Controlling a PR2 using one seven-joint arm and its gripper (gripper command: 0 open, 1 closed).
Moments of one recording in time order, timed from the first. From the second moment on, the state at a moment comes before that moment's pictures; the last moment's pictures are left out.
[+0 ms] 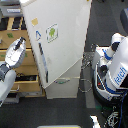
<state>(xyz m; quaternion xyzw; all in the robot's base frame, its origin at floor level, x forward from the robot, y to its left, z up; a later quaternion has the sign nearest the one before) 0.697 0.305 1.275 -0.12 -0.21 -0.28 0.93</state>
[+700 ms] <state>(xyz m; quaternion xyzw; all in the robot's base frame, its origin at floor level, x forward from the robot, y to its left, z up) 0.589 0.332 1.308 -0.09 -0.25 -0.37 0.89</state>
